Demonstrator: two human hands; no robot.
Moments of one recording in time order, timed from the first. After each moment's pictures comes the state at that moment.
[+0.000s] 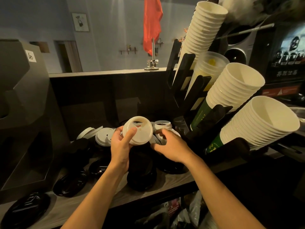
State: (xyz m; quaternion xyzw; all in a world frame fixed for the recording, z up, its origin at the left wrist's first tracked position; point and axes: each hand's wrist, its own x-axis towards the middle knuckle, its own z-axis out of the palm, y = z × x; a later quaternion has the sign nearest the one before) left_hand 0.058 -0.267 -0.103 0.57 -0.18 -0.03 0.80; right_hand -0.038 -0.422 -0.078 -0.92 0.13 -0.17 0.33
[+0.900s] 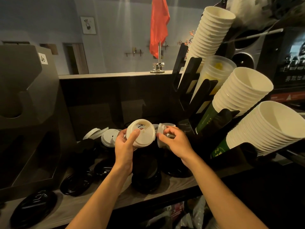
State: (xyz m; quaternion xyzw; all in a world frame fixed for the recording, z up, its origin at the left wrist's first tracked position) left_hand 0.065 -0.267 -0.109 0.58 -0.15 -0.02 0.80; right_hand -0.006 -0.433 -0.097 -0.80 0.13 -0.27 0.52
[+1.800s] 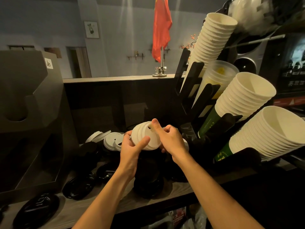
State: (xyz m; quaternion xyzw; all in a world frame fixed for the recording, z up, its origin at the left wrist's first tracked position) left_hand 0.056 -0.264 -0.103 0.56 -0.24 -0.05 0.79; right_hand -0.006 -0.394 -0.056 -0.78 0.19 -0.26 0.54
